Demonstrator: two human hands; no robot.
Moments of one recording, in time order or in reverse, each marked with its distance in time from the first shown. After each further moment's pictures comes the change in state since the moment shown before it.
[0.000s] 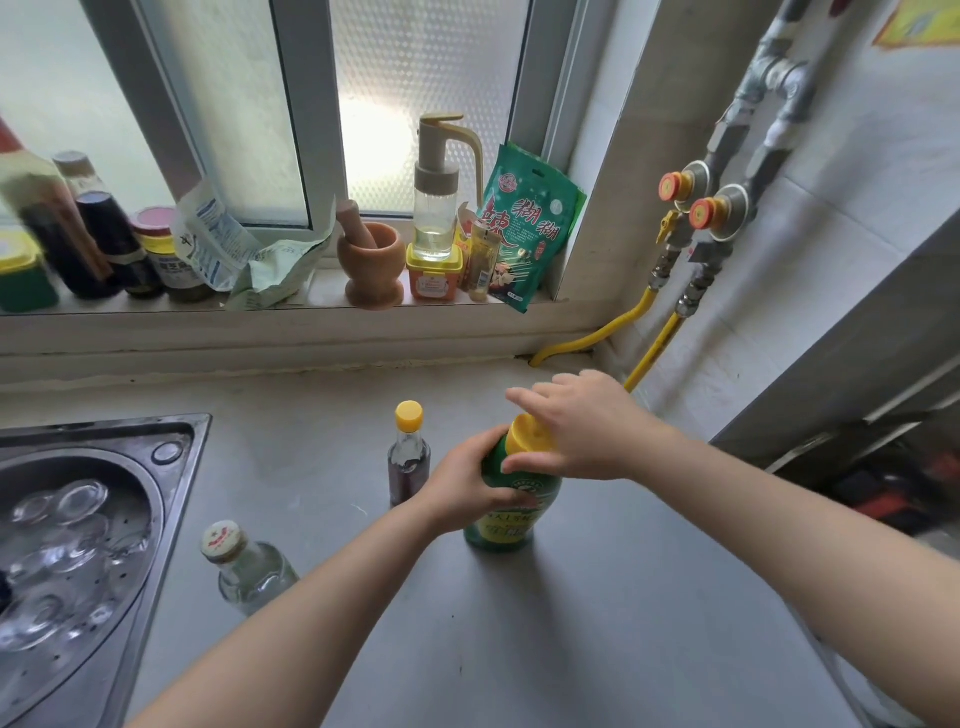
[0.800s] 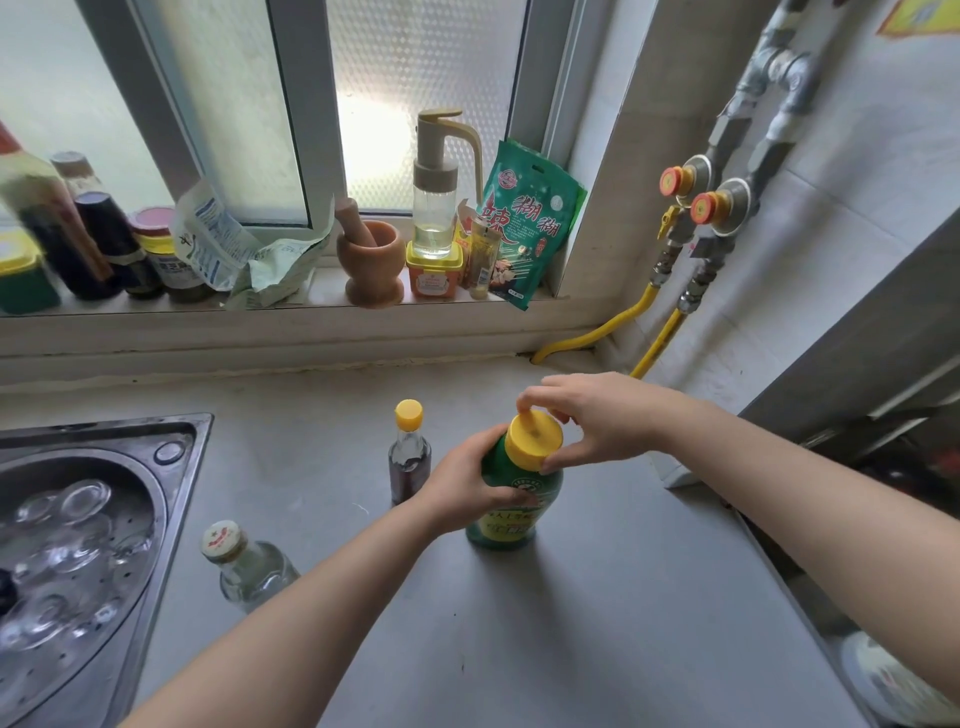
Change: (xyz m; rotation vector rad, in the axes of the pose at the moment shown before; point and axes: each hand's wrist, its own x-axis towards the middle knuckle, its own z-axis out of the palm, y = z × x) left_hand 0.003 -0.006 0.002 0.015 0.010 -0.013; right_hand -0.001 0.024 -0.017 0.308 -0.320 -0.011
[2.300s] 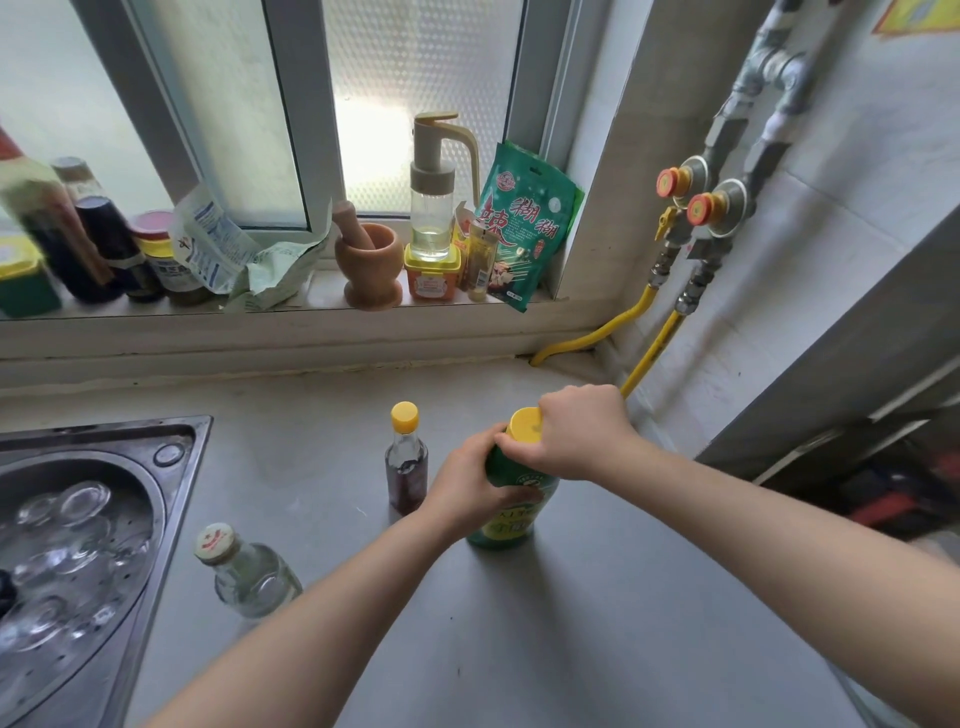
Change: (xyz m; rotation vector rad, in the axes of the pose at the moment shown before) left_hand 0.001 0.004 0.012 0.034 0.147 0.017; right_hand 0.018 -0.028 0.034 -0.208 0.287 0.404
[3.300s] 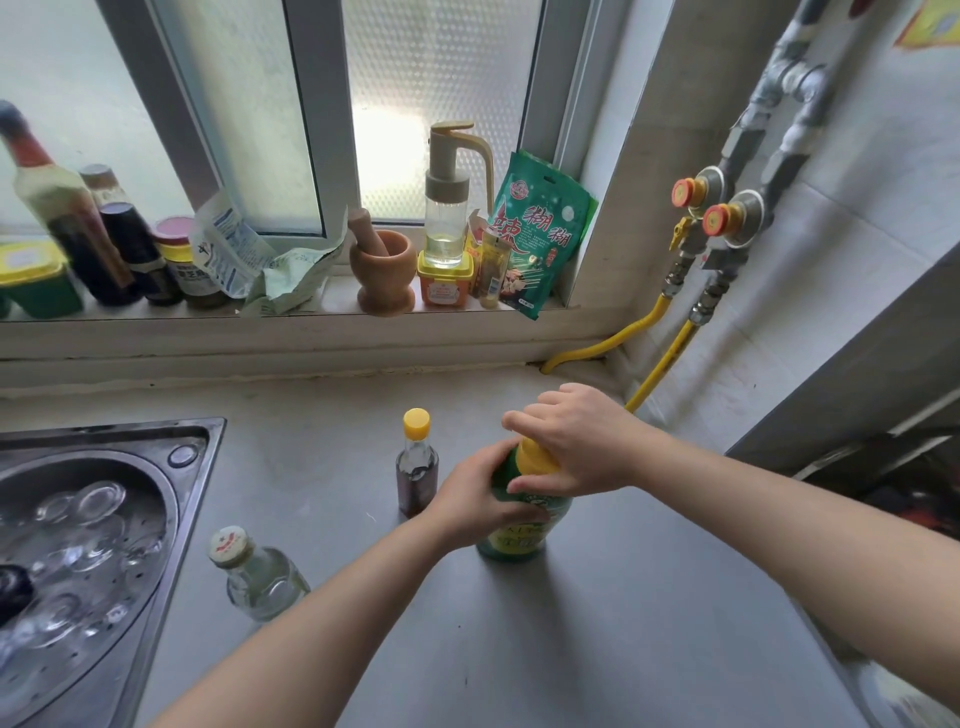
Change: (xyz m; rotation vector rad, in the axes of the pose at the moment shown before) left_hand -0.003 0.001 -0.008 0.008 -0.122 0.007; right_hand 0.011 0.019 0.006 0.048 0.212 -0.657
